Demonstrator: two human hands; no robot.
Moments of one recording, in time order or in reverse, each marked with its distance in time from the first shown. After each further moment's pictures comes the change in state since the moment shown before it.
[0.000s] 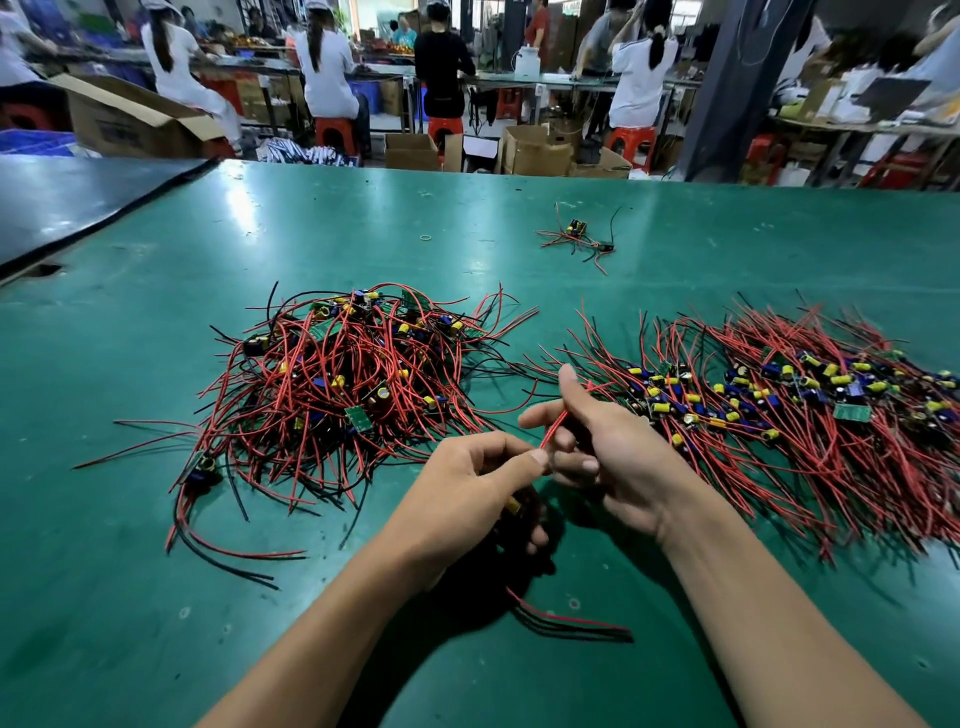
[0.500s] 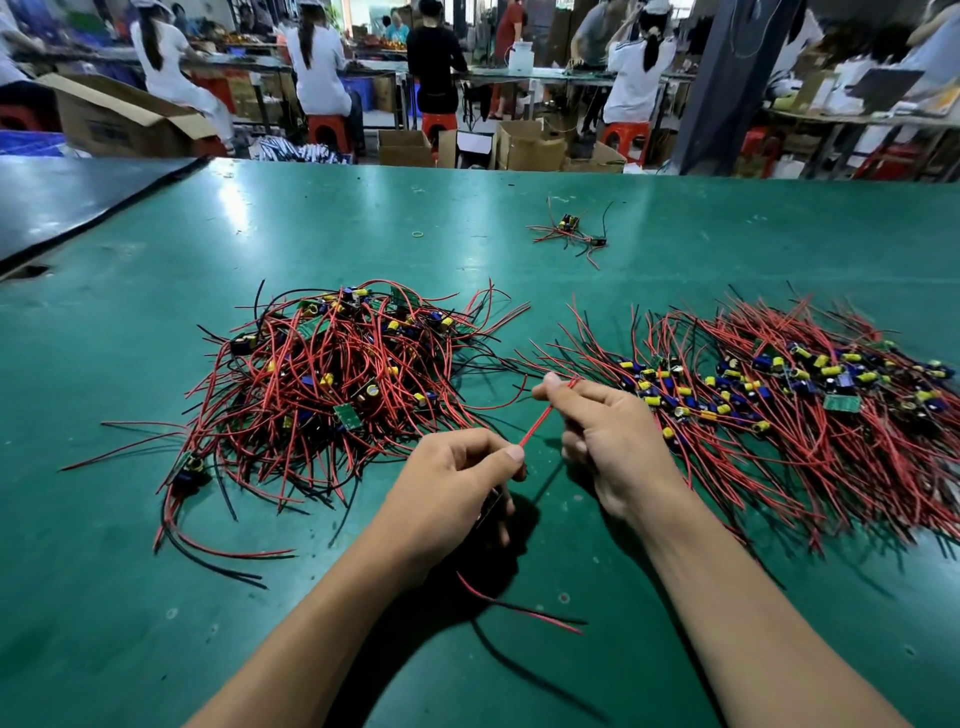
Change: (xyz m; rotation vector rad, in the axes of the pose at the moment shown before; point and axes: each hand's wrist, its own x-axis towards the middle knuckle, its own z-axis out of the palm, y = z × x) left_hand 0.000 0.000 -0.005 0.131 0.069 0.047; right_hand 0.005 0.009 -0.002 -0.087 0.293 -0.228
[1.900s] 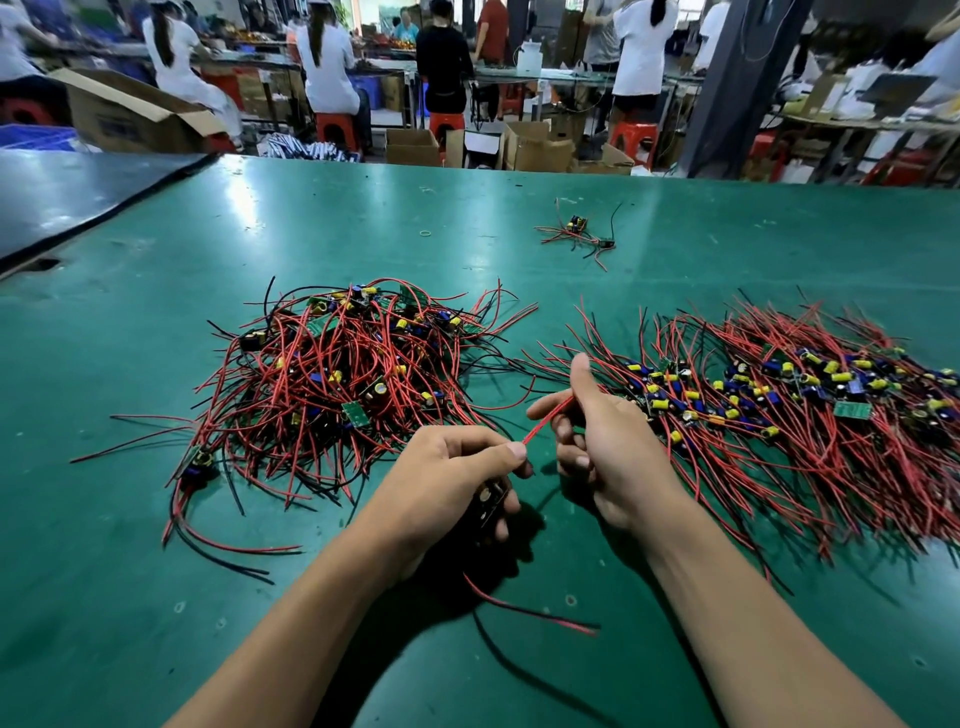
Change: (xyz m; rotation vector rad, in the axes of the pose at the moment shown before) left_hand -0.004 0.012 -0.009 -0.066 -0.031 -0.093; right_hand -0.004 -0.004 0.005 -0.005 -0.044 0.092
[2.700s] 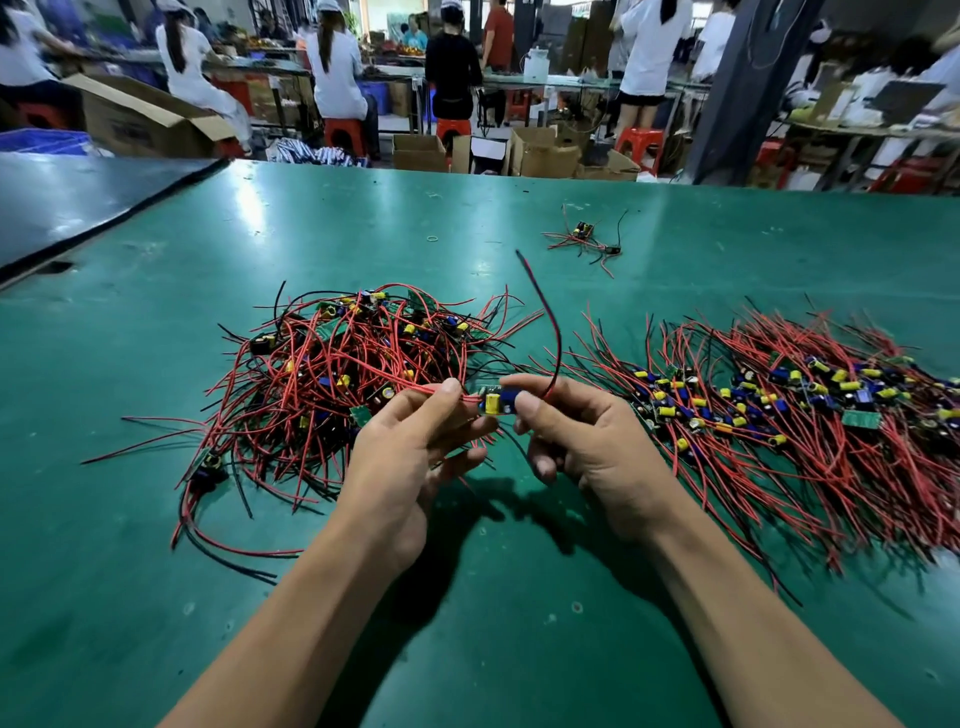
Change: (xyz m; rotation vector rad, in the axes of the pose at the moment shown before) left_hand 0.008 0.007 -0.013 -0.498 0.345 0.050; right_hand -0.011 -0.002 0.009 0.054 -0.369 -0.282
